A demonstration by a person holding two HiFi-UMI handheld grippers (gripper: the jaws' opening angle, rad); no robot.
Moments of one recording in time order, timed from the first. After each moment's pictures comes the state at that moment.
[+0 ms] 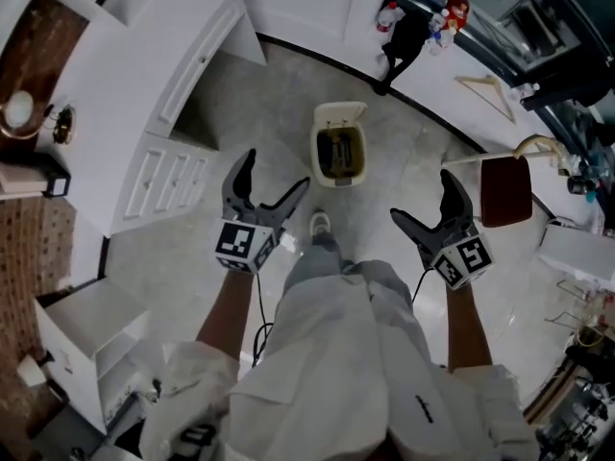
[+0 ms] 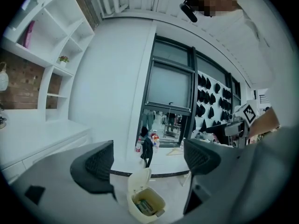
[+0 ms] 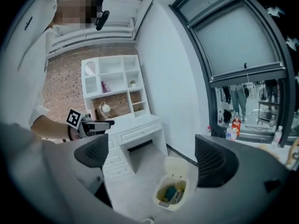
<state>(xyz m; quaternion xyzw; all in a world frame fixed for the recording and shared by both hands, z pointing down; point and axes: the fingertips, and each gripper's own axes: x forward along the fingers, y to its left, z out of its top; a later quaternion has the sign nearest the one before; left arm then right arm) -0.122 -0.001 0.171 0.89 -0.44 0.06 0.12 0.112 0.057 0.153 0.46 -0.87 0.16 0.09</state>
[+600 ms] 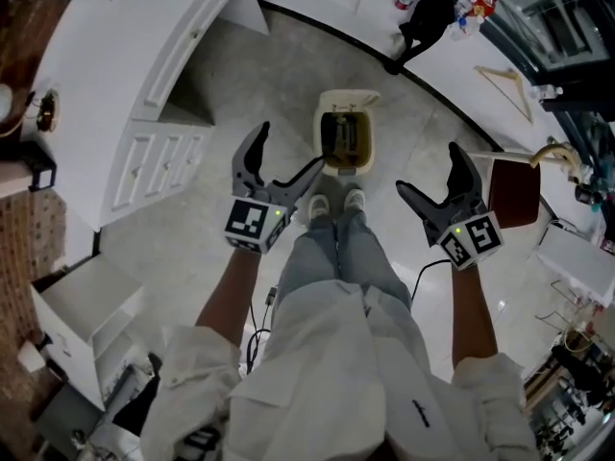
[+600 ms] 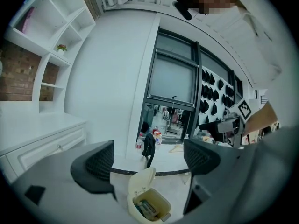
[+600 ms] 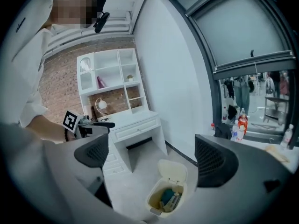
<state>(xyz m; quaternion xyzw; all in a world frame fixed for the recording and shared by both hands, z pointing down) -0.093 -0.067 0.234 0.88 -0.43 0.10 0.16 0.118 -0.037 0.204 0.44 -0.87 0.18 0.11</state>
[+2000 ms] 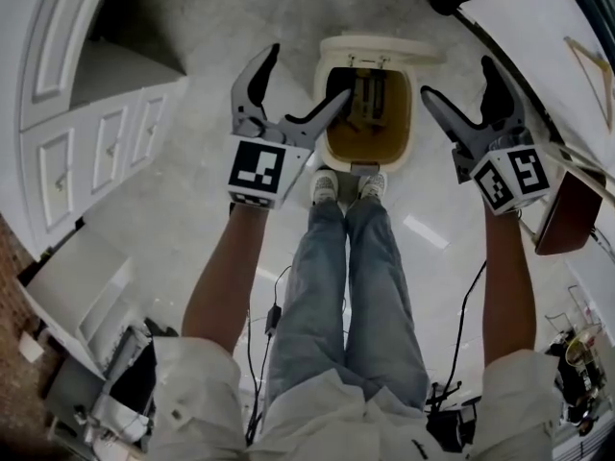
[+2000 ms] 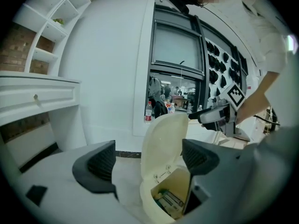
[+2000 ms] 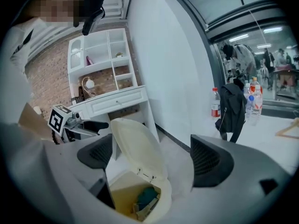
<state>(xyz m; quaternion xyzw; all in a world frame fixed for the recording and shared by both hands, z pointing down) -0.035 -0.189 0.553 0.87 -0.45 0.16 0.14 0.143 -0.204 0.537 0.42 -0.88 0.20 0.14</state>
